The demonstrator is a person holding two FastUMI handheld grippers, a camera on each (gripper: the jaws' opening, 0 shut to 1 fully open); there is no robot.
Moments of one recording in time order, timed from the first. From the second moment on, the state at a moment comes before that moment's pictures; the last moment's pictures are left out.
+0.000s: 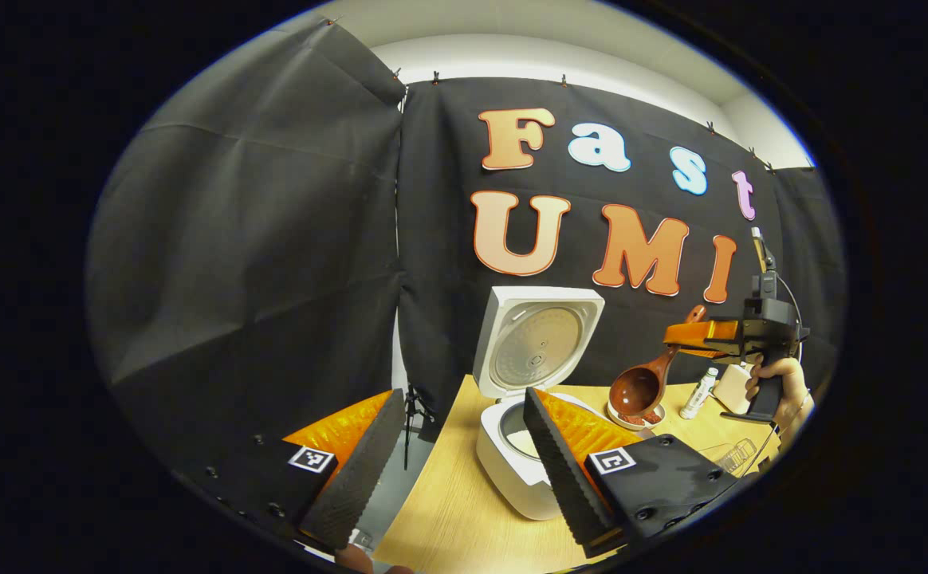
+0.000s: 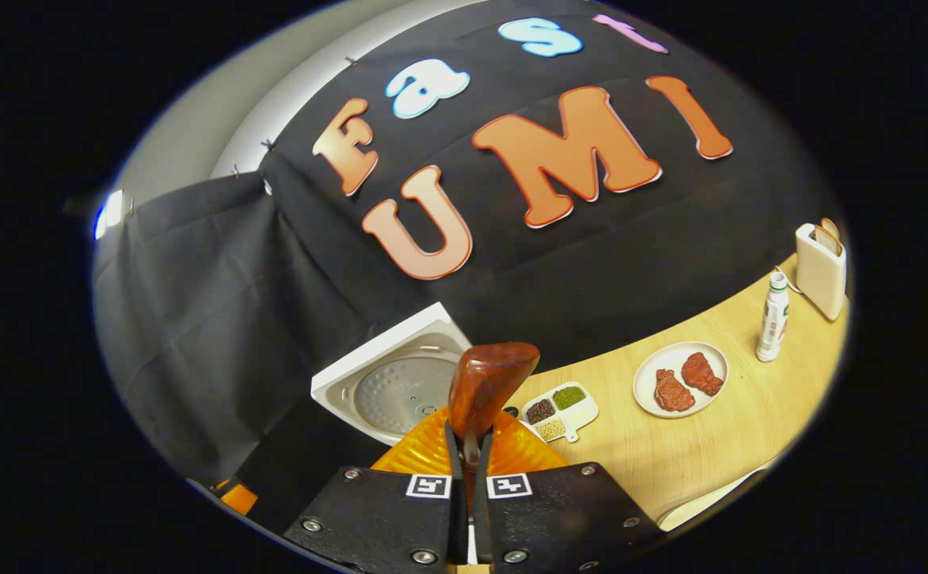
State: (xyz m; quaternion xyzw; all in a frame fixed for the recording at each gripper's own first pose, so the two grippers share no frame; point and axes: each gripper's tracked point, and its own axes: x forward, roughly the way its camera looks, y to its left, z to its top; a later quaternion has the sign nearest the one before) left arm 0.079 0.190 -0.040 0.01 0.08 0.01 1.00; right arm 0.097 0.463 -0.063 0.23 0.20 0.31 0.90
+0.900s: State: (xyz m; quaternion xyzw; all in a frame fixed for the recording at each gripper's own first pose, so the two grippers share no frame) left arm 0.111 0.113 -0.044 0.01 0.08 -0.03 1.00; right arm 0.110 0.109 -0.101 0.31 0.15 0.06 0.94
